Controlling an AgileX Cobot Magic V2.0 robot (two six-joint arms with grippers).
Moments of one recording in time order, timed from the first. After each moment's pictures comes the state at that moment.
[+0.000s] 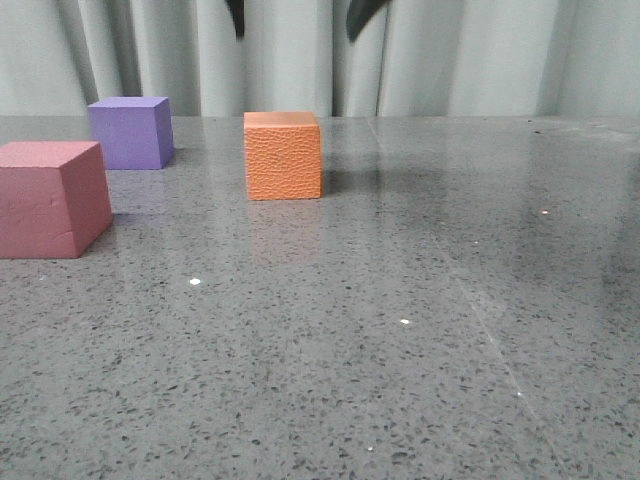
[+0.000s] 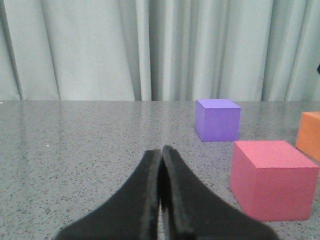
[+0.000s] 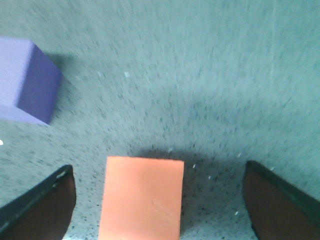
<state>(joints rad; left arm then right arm) -0.05 0.00 0.00 0.12 0.00 -0.15 0.72 1.90 -1.92 -0.39 0.95 0.70</state>
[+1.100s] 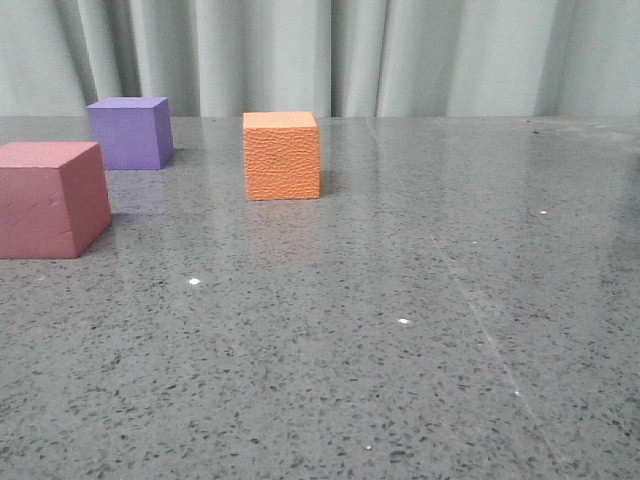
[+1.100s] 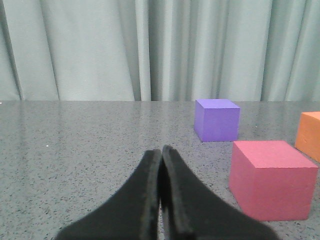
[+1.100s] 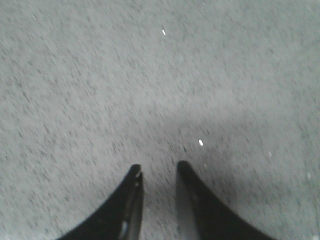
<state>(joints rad) -0.05 0.00 0.00 0.12 0.00 -0.15 0.31 1.09 -0.96 -0.41 0.84 0.48</state>
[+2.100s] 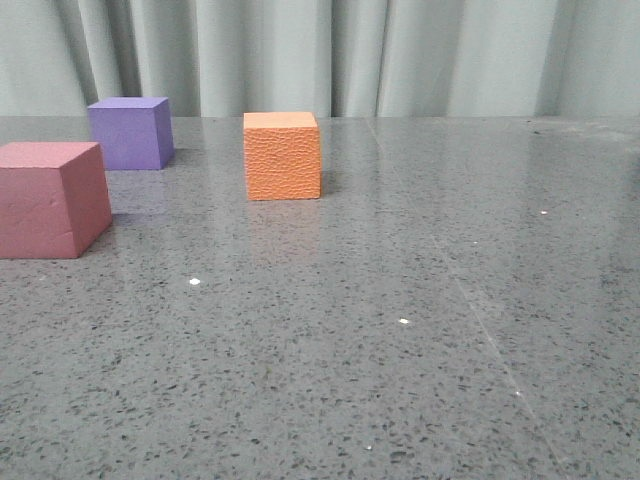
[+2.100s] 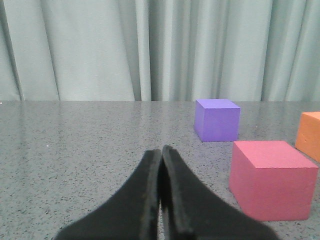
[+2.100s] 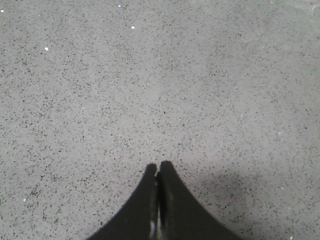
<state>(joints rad) -0.05 0.00 0.00 0.12 0.00 -0.15 0.30 0.72 -0.74 -0.41 0.81 0.48</state>
